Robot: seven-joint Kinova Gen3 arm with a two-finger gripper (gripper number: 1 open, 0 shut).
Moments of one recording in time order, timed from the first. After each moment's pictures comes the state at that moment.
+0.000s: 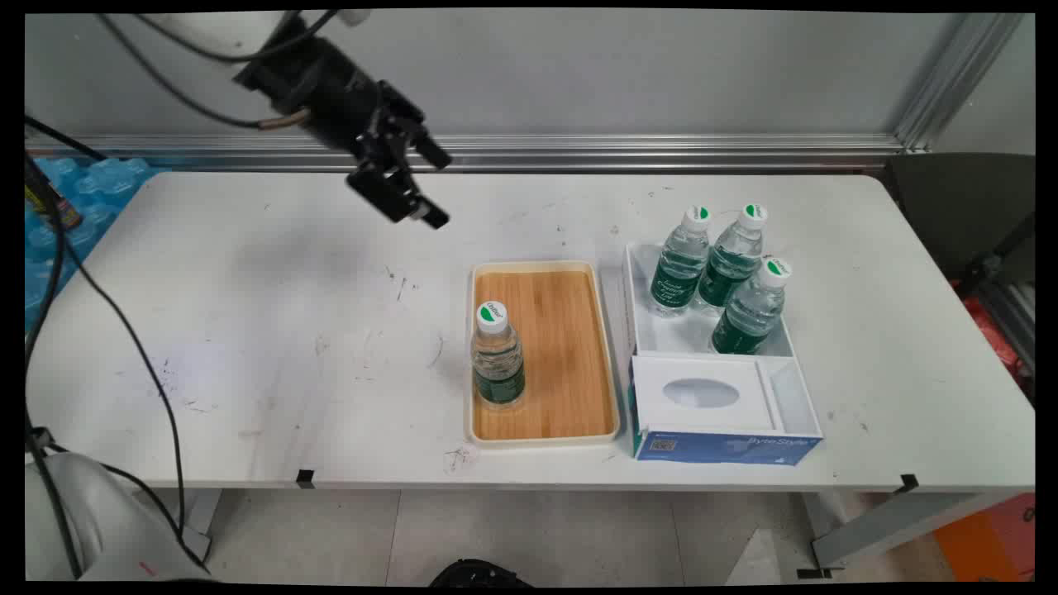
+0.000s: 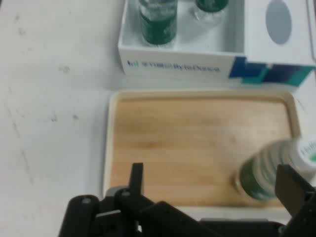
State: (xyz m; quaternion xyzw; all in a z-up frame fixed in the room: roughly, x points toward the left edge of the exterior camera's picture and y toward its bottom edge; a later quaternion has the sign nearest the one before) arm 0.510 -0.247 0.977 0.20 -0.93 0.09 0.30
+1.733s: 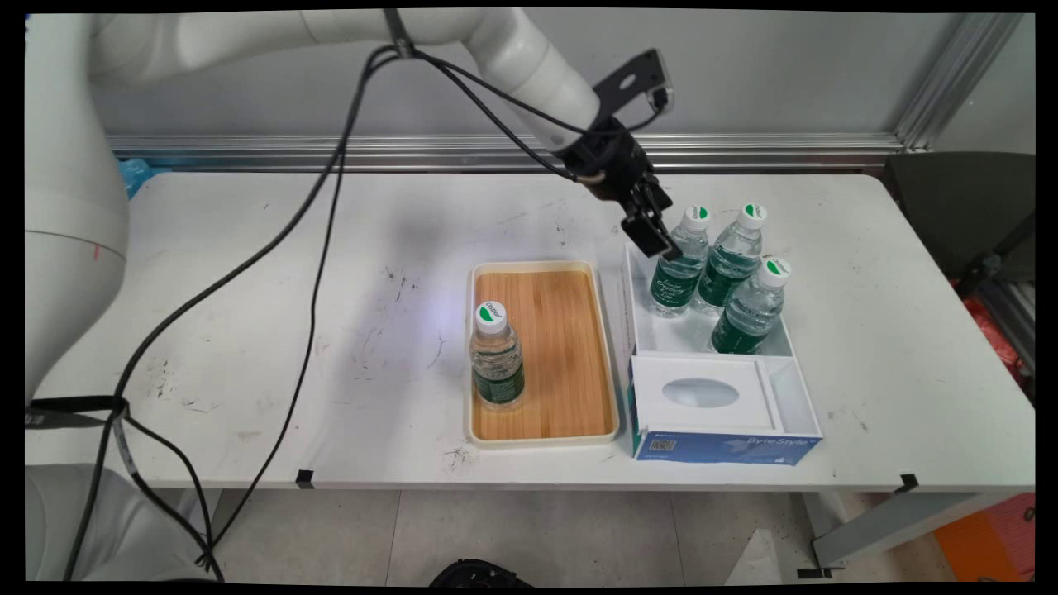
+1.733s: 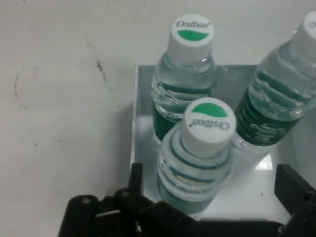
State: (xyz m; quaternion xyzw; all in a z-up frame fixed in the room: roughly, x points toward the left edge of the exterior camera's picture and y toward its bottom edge) arm 0.308 -0.414 0.855 0.16 -0.92 0.06 0.35
